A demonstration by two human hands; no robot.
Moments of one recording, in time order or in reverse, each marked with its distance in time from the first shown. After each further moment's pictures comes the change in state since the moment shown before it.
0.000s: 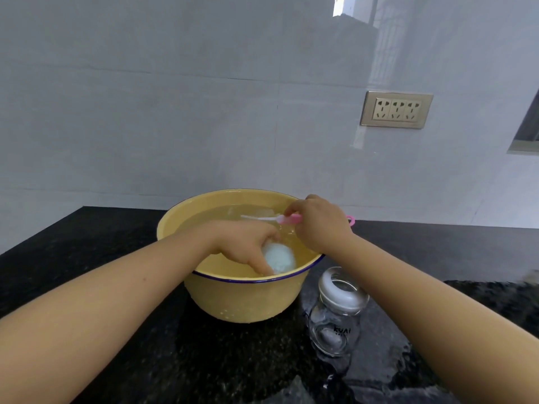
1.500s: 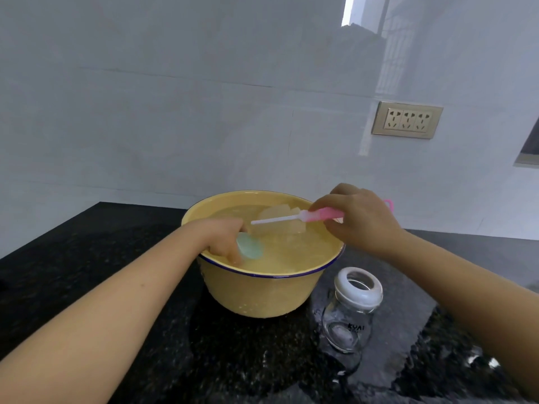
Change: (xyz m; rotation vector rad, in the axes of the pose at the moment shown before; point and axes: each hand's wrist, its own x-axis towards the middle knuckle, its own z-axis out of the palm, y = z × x) left_hand -0.020 -0.057 -0.003 0.010 0.068 -0.327; right_hand -0.027 0.014 -0.046 0.014 0.189 -0.318
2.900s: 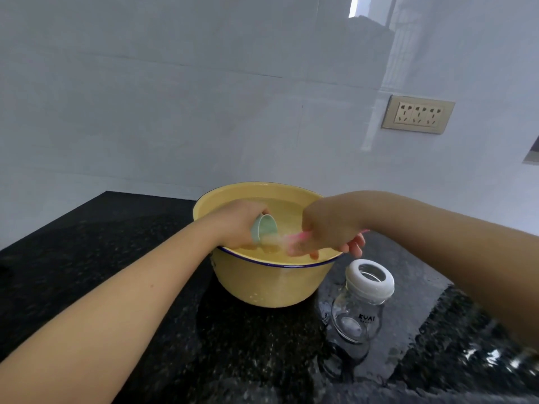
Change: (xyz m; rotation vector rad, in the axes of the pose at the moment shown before) left_hand -0.010 0.003 0.006 -0.025 0.286 0.251; right_hand 0.036 -0.079 -0.026 -0.184 -1.041 0.090
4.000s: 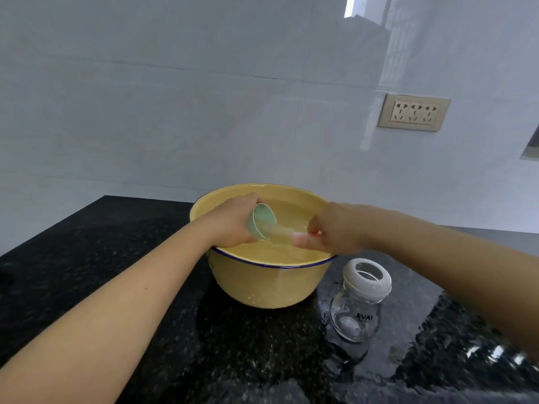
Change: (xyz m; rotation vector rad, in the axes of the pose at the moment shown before) left_hand -0.001 -0.001 -0.002 -0.136 0.088 -0.017; right_hand 0.012 0.025 0.032 -0.049 0.324 -0.003
